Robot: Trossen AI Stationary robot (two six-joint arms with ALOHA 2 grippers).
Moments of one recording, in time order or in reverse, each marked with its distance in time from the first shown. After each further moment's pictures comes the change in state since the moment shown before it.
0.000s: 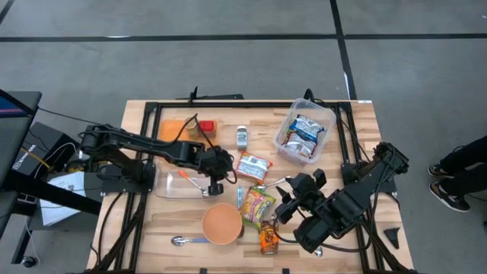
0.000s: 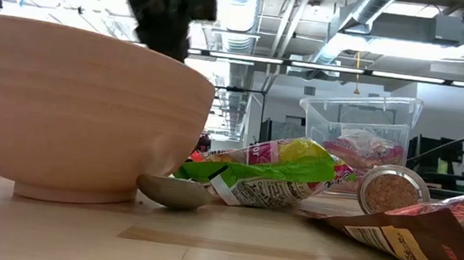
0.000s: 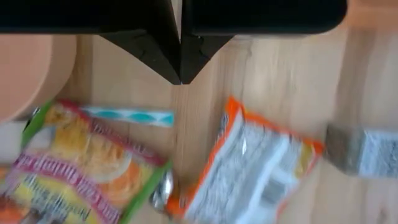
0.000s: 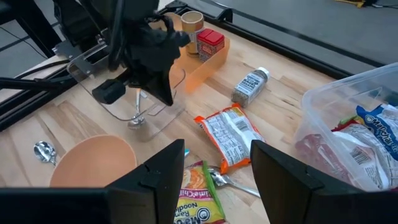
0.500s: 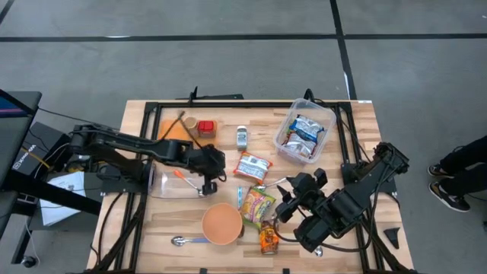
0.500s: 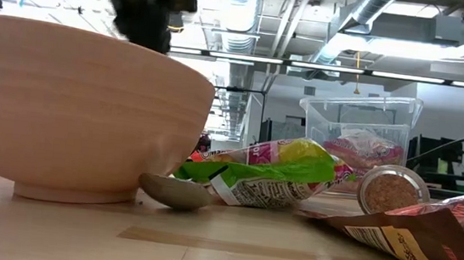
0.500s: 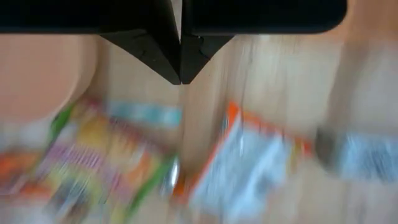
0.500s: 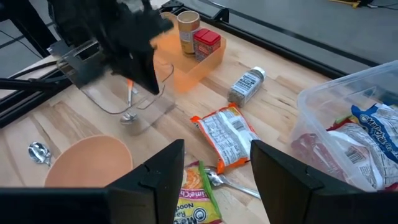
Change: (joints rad) left arm -0.008 -0.141 -0.068 0.021 -0.008 -0.047; right arm -0.005 0.000 0.000 -0.020 0.000 0.015
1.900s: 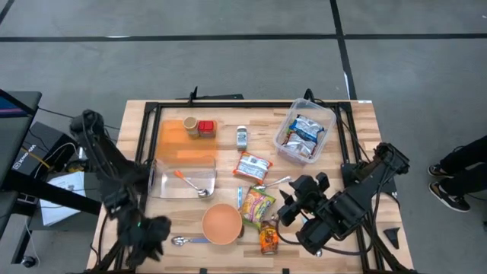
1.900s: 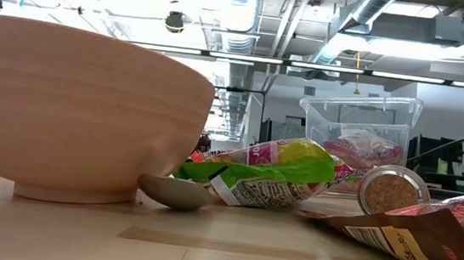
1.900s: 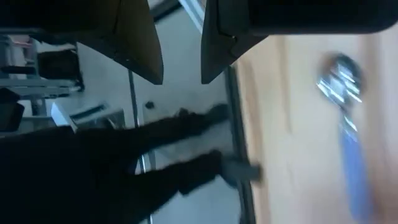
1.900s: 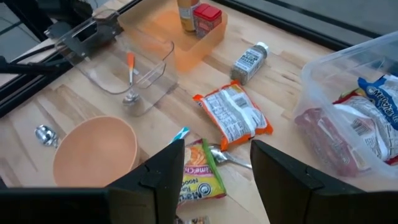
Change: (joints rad) left arm -0.961 -0.210 -0.163 0.162 0.072 -0.840; right arm 0.023 0.000 0.000 -0.018 -0.082 0.060
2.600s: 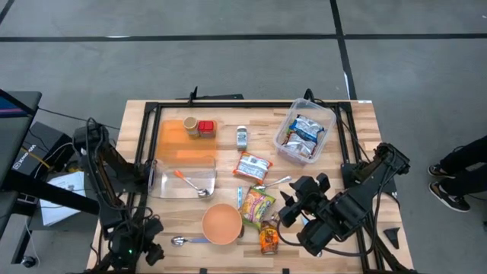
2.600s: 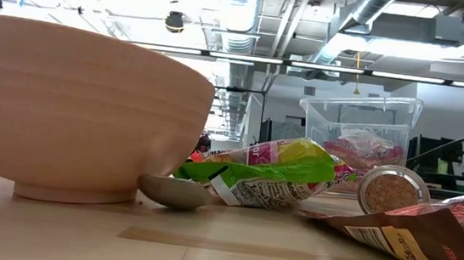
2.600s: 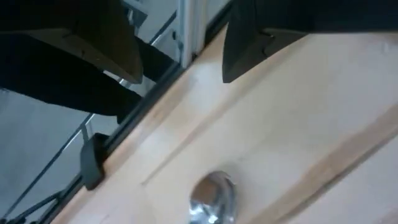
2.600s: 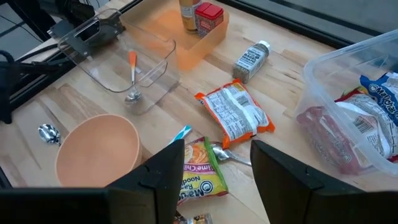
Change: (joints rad) left arm -0.240 0.231 -0.129 0.068 -0.325 -1.093; right arm 0.010 0.000 0.000 0.000 0.000 0.010
